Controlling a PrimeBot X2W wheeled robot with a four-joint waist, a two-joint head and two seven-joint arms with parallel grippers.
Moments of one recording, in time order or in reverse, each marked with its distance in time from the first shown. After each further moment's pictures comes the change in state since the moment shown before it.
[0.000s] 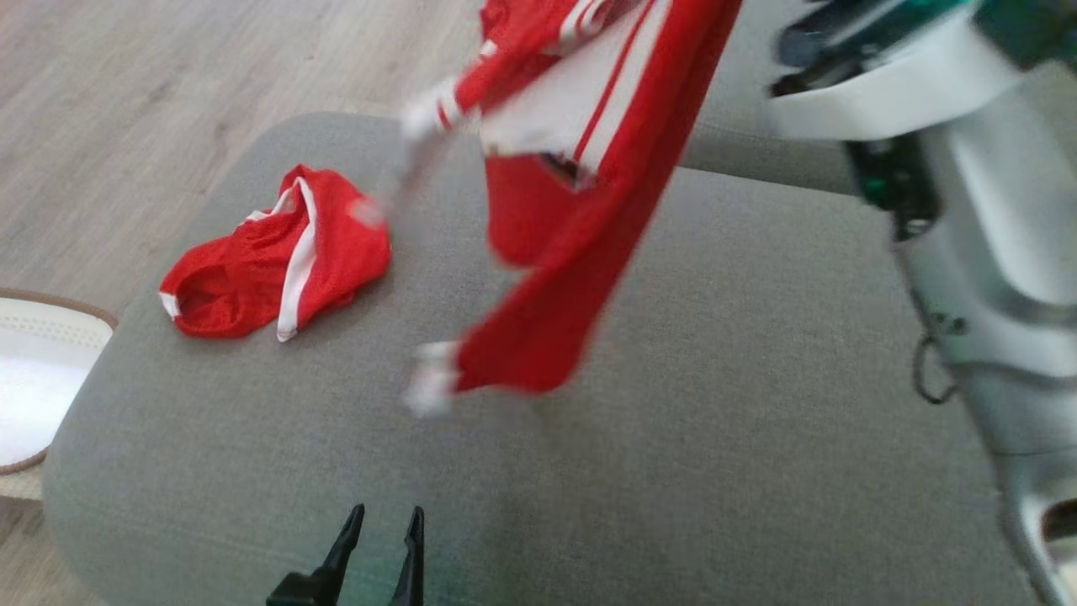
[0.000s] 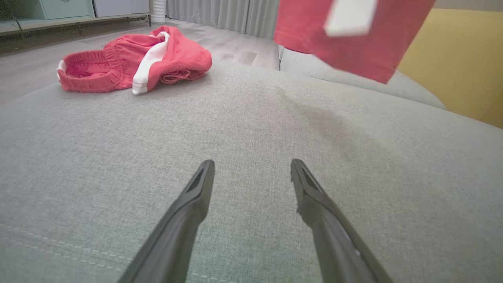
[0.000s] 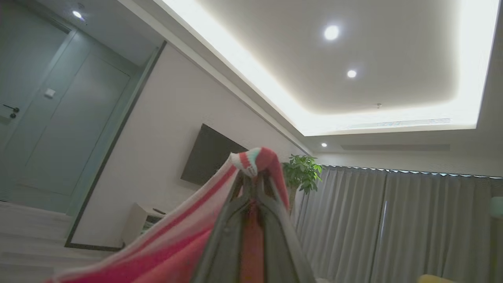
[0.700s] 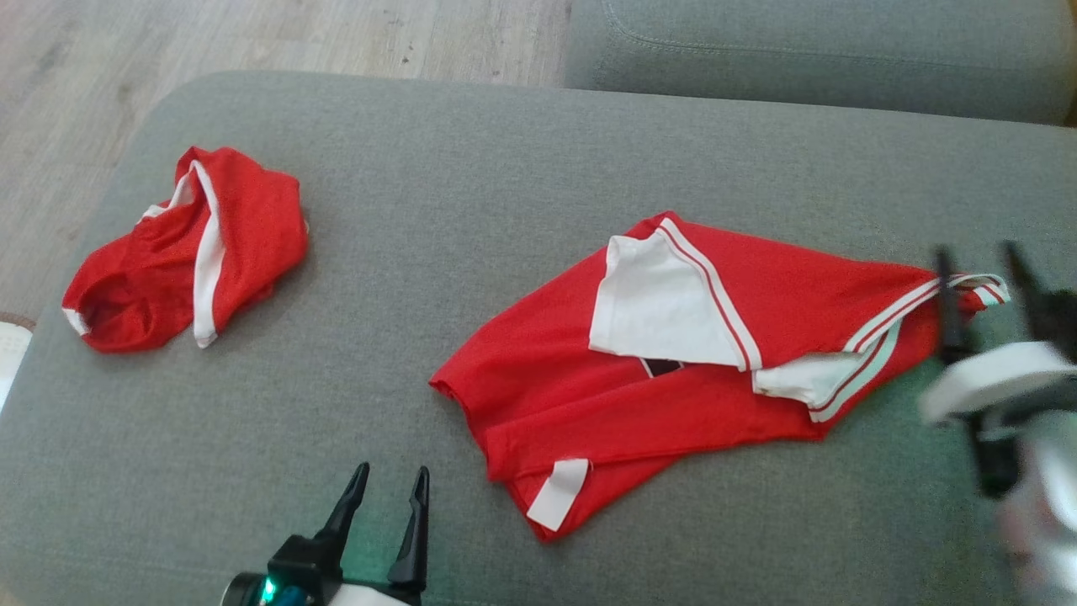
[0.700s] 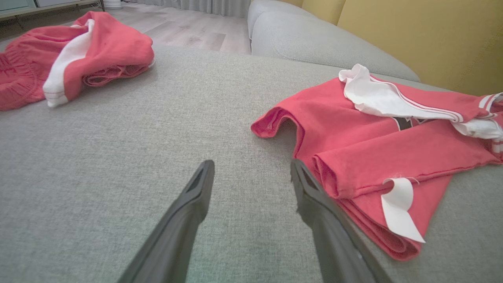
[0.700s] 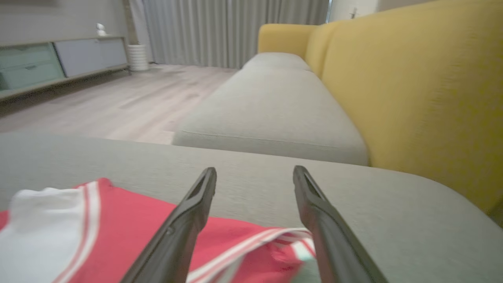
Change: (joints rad) left arm -0.064 -0.001 -0.003 -0.006 0.010 -0.009 0.000; right arm 0.535 -0.084 -0.409 0.364 -0.131 0.000 0.002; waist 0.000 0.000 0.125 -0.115
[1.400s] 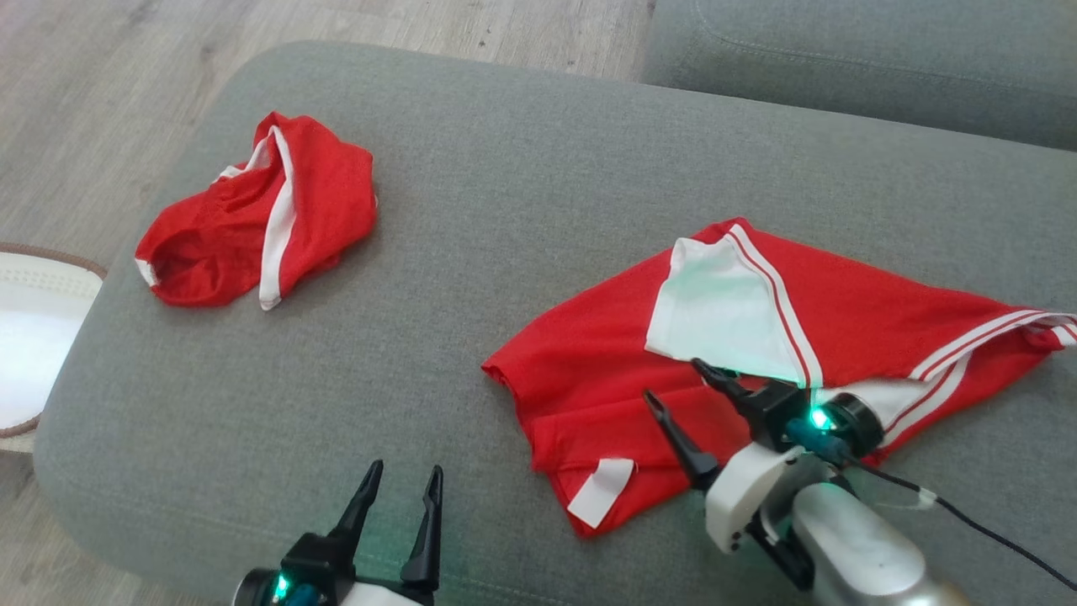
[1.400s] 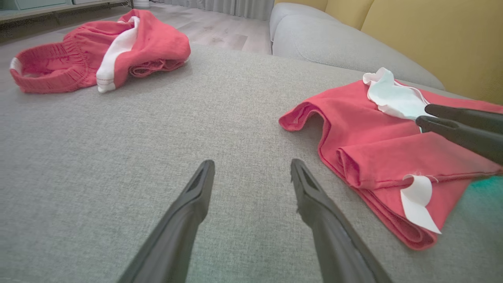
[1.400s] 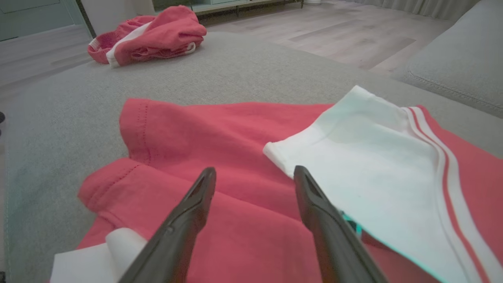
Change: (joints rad) left arm -0.004 0.000 -0.040 -0.007 -0.012 0.010 0.000; right arm -0.009 0.146 0.577 0.115 0.013 0.000 0.000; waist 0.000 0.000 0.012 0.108
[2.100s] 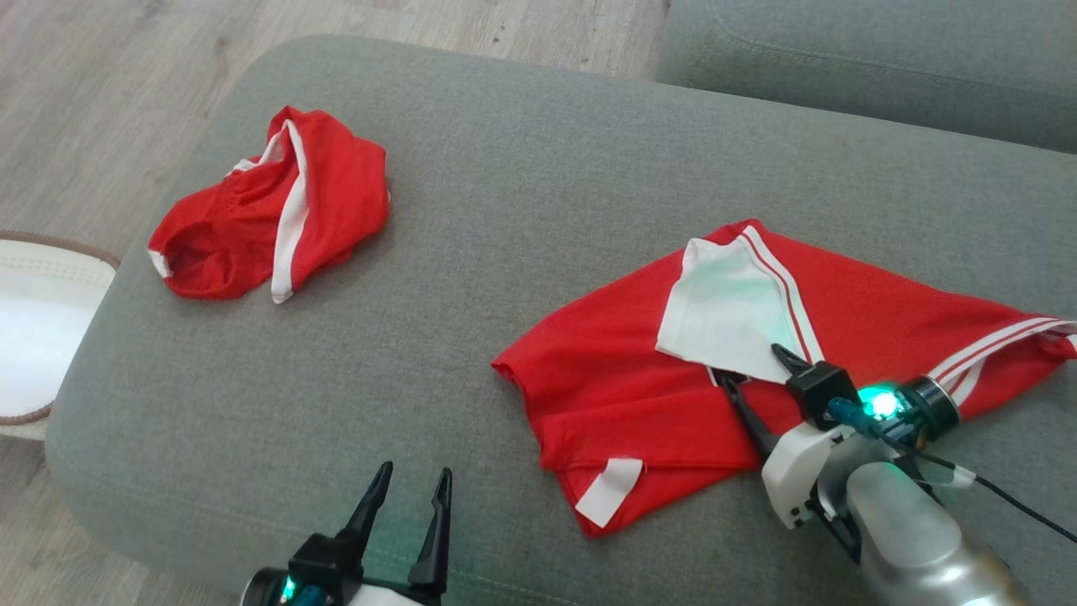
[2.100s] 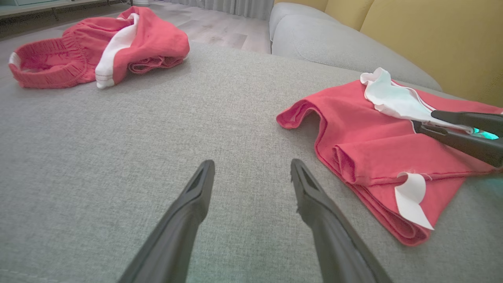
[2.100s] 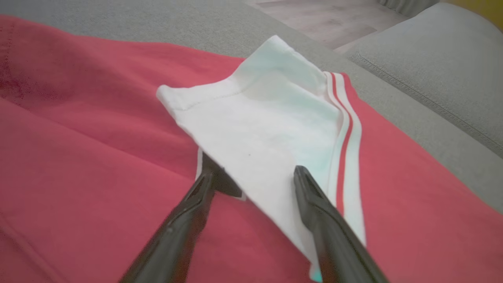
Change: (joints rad) left arm 0.000 0.000 -0.022 -0.003 -0.010 0.000 0.000; right arm -0.061 -0.003 -0.251 0.188 -0.314 0.000 0.000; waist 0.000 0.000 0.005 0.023
